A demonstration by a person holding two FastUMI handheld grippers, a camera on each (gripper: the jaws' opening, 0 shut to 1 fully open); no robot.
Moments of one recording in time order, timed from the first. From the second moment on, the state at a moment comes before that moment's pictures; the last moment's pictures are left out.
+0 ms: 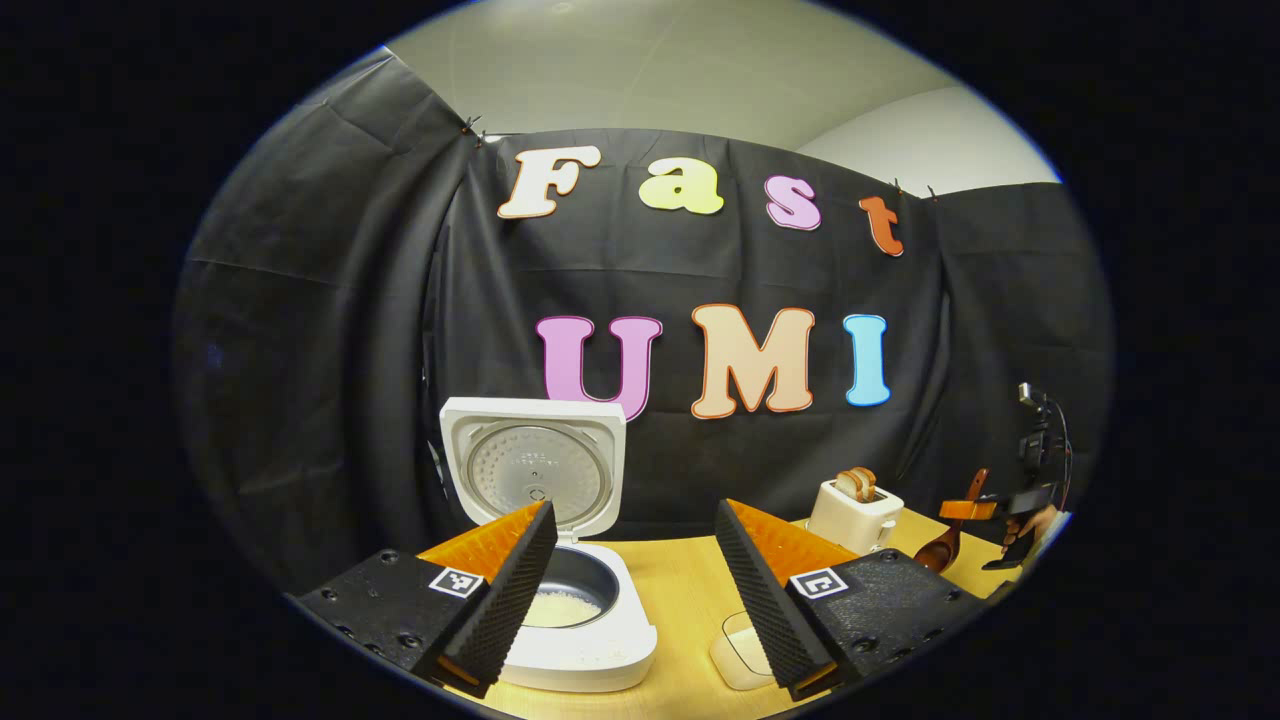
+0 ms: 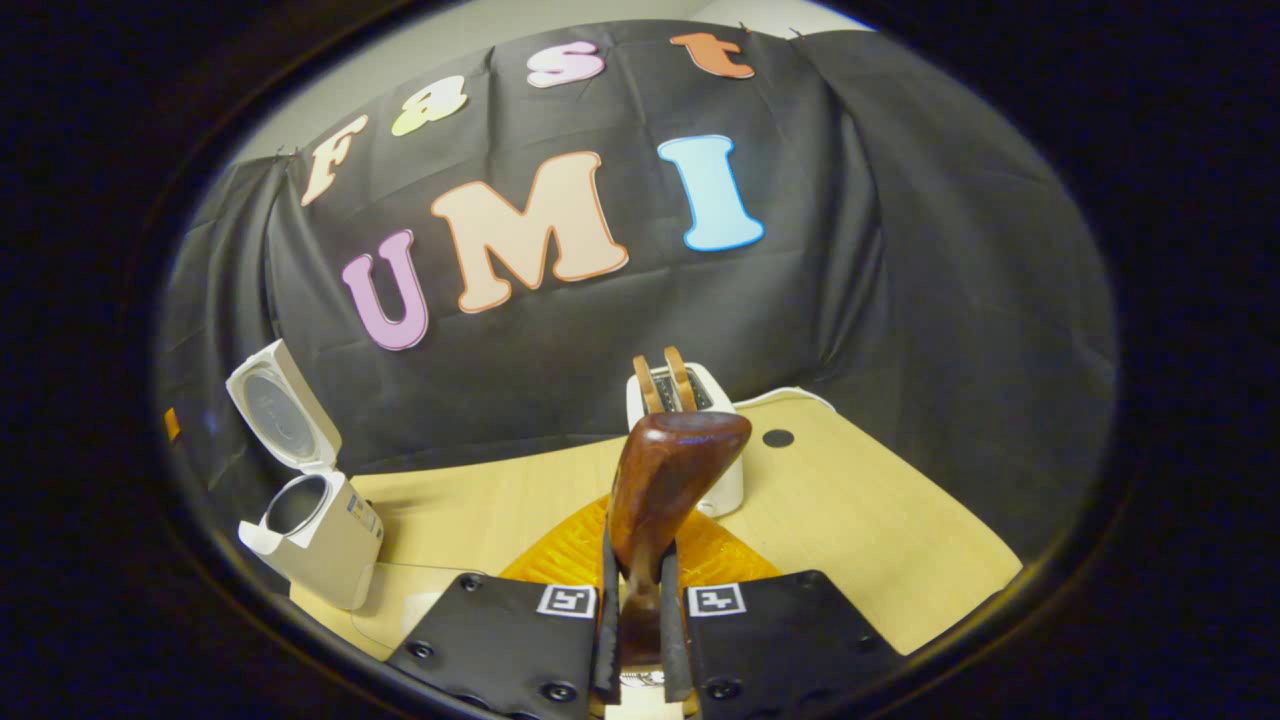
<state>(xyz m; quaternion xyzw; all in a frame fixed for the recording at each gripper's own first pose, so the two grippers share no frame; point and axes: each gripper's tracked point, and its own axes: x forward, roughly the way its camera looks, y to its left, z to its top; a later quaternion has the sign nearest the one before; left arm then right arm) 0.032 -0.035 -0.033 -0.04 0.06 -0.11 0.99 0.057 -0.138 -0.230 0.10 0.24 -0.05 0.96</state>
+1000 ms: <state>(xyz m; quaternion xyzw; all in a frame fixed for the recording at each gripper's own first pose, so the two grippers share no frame) 0.023 -0.057 -0.020 -0.01 0.06 -0.10 0.99 0.034 -0.141 -0.323 0.14 0.30 -0.05 0.94</state>
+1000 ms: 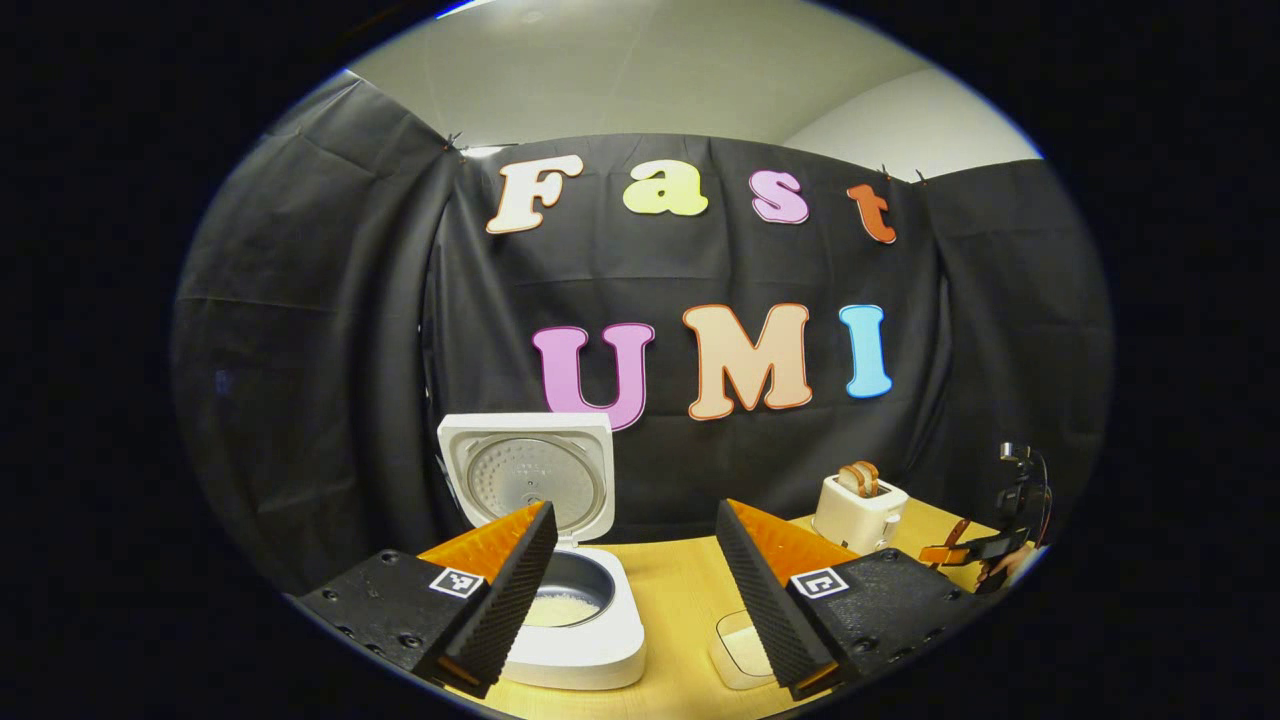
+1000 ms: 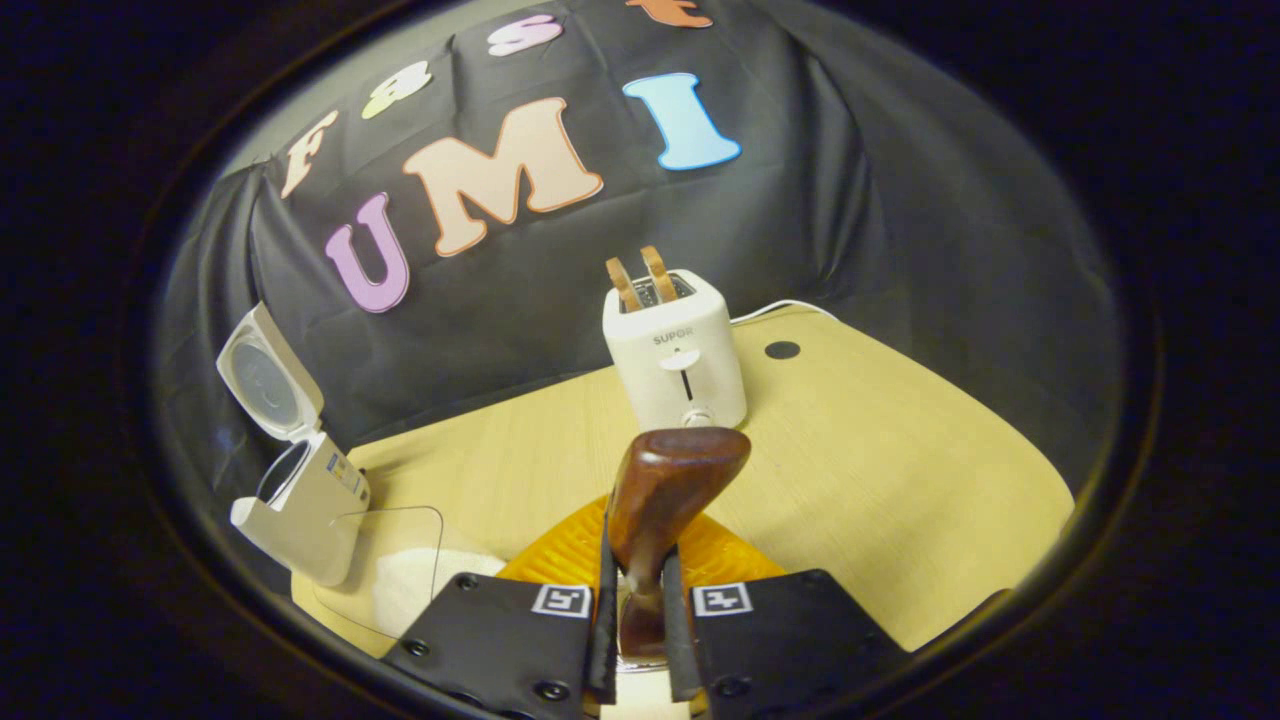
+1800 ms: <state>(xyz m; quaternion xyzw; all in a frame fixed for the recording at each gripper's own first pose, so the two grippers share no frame) 0.049 -0.028 -0.024 -0.03 0.06 -0.08 0.99 0.002 -0.211 -0.220 0.03 0.22 -0.13 0.97</state>
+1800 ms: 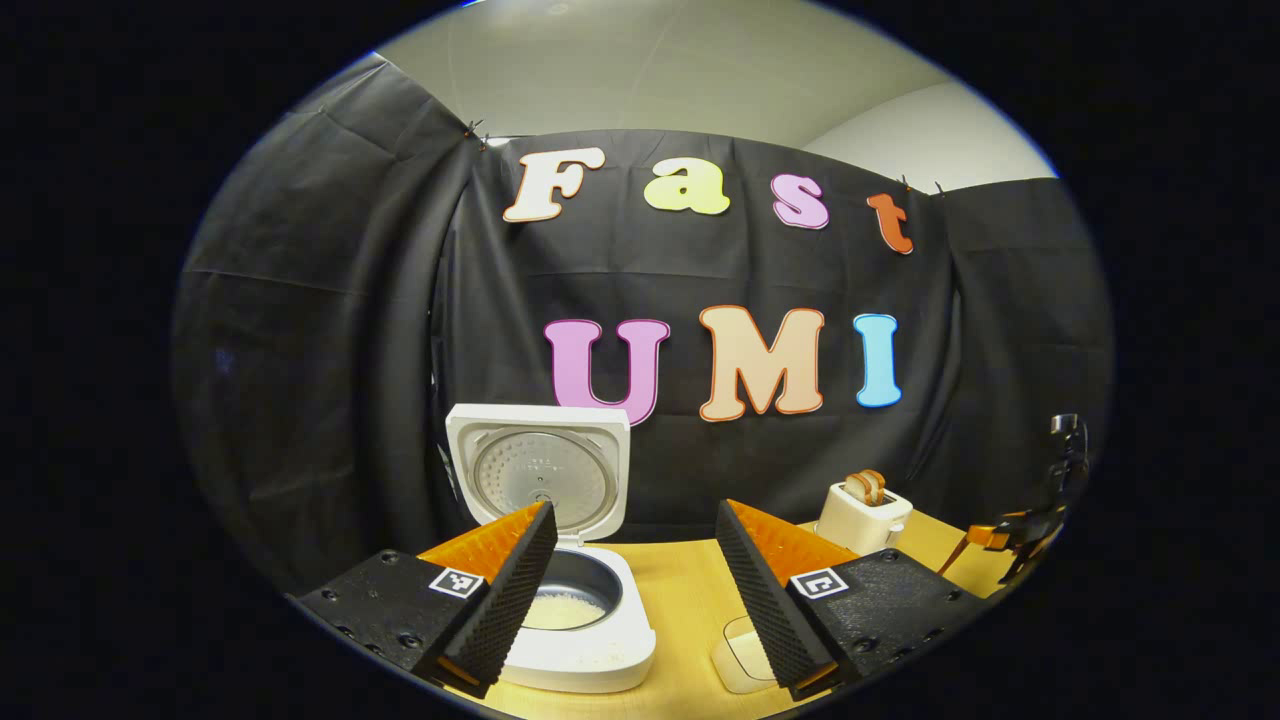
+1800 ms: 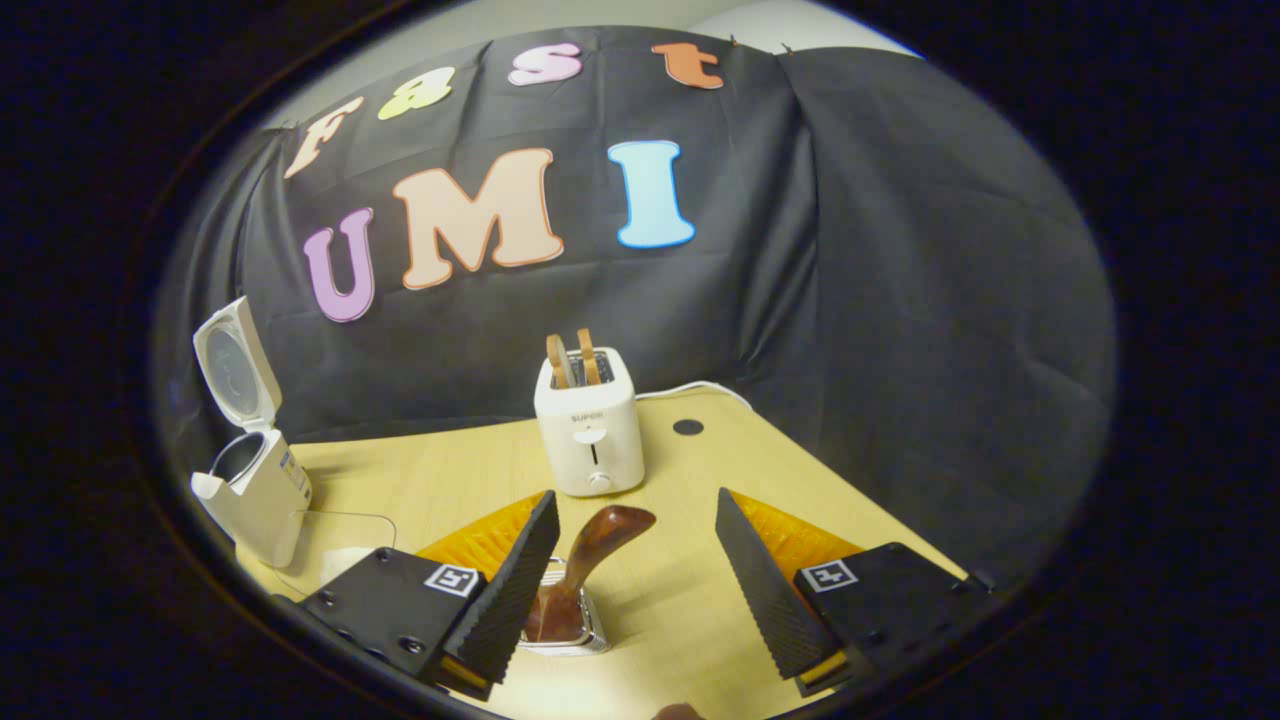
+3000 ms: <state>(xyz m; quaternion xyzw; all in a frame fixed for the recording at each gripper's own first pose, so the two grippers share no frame) 0.318 0.057 -0.024 -0.02 0.08 -0.06 1.00 -0.059 -0.158 -0.147 -0.02 0.19 -0.14 0.97</state>
